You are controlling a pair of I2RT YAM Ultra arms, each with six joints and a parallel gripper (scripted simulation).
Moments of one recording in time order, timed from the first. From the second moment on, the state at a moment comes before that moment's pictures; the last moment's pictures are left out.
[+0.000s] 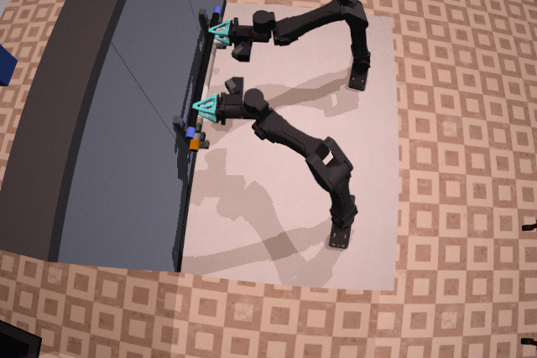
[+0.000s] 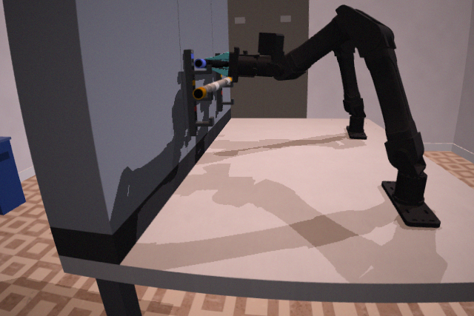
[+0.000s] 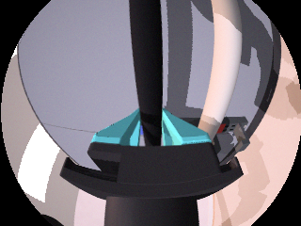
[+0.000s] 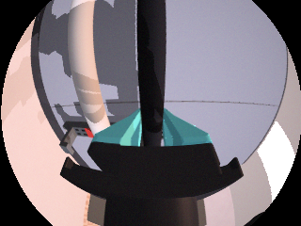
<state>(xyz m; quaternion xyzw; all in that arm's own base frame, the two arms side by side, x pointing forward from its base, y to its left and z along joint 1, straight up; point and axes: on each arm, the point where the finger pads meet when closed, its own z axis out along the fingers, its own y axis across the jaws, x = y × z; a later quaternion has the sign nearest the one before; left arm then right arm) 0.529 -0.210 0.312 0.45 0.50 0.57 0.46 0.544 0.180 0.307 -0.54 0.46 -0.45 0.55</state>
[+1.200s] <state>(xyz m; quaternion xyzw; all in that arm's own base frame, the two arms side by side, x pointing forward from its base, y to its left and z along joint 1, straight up) 0.530 -0.212 0.305 0.46 0.50 0.57 0.46 0.546 0.181 0.303 -0.54 0.45 -0.45 0.55</state>
